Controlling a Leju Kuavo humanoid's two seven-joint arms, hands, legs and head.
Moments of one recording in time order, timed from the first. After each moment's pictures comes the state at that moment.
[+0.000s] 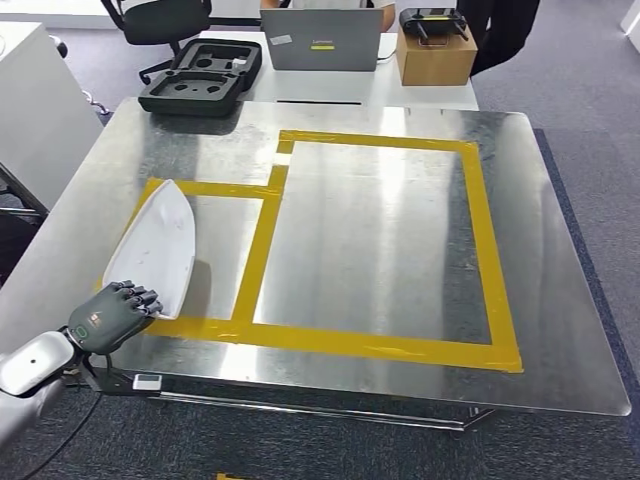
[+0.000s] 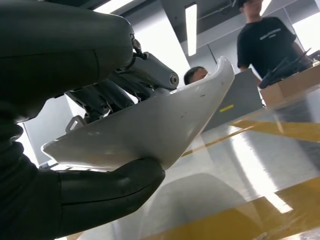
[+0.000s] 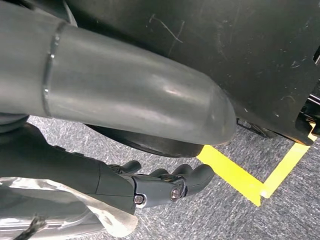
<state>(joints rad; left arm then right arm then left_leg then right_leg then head) -0.39 0.64 -0.65 -1.10 -1.16 0.65 -0.30 -0.09 0.05 1.50 -0.16 -0.91 -0.42 -0.03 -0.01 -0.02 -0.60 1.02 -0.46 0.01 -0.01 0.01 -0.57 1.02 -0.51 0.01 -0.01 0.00</state>
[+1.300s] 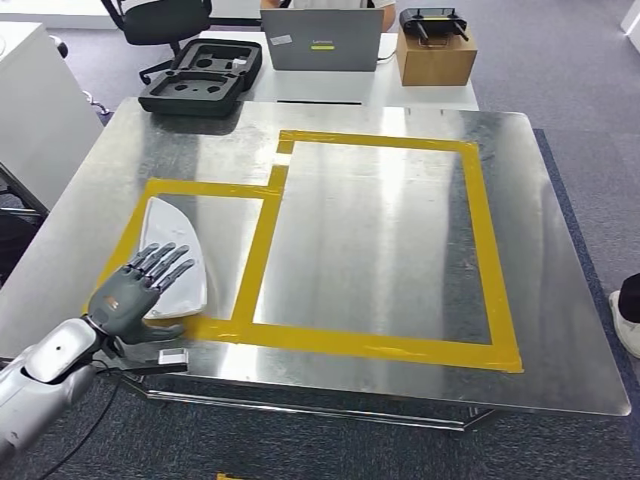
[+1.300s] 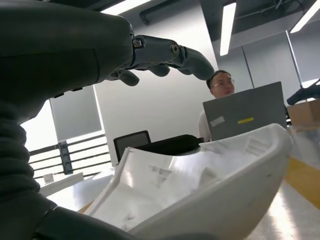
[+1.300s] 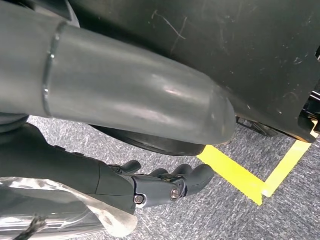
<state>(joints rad) -0.42 0.52 -0.61 -1.05 -1.11 0.65 -0.25 -0.08 0.05 1.50 -0.16 -0.92 -0.43 -0.04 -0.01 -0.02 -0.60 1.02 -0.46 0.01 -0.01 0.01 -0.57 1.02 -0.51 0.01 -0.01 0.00</state>
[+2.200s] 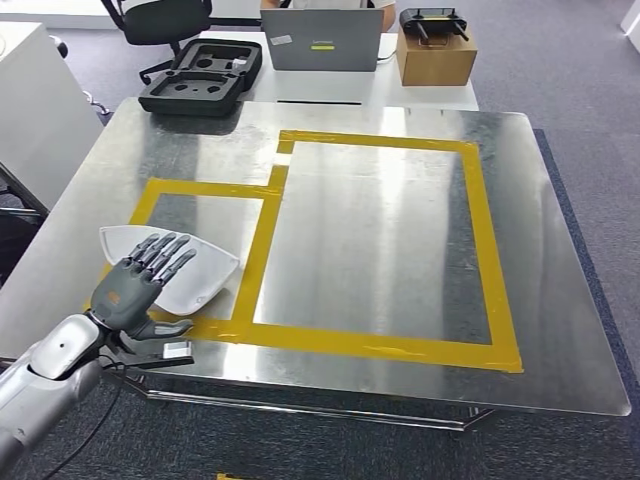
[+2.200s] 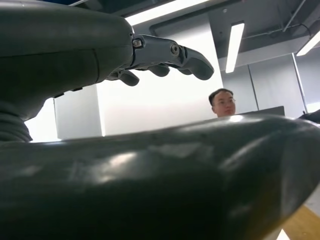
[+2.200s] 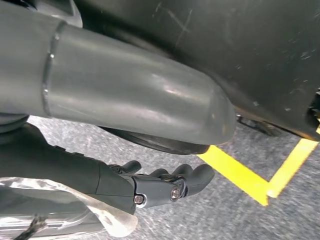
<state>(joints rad) -0.42 0.49 -0.59 -1.08 -1.10 0.70 -0.25 -0.08 0.05 1.49 -0.16 -0.93 -0.43 -0.02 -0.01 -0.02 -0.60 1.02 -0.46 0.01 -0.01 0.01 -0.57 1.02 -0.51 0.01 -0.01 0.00</state>
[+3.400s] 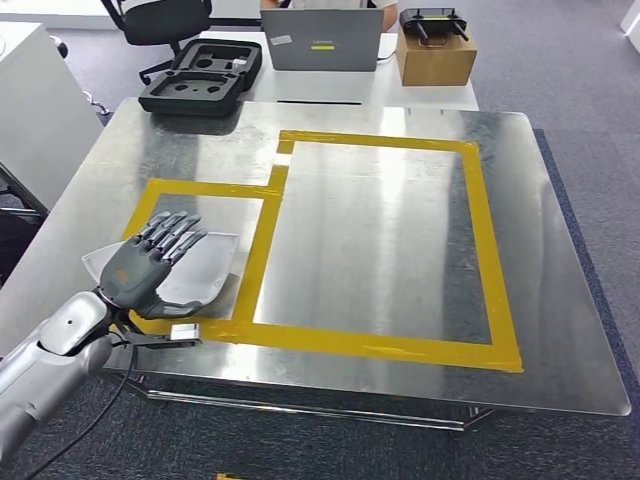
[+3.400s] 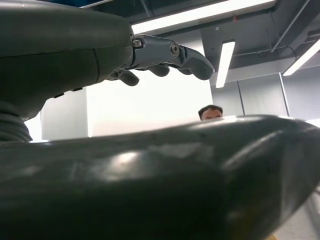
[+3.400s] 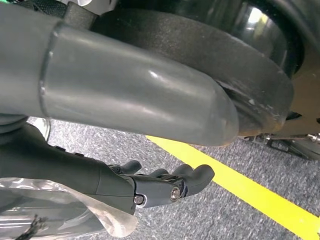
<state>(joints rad) -0.53 0.45 -0.62 -1.05 -1.05 0.69 -0.31 -0.05 -0.03 1.41 -0.16 -1.02 -0.21 -0.01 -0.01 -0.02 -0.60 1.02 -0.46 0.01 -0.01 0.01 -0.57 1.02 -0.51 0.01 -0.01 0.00</state>
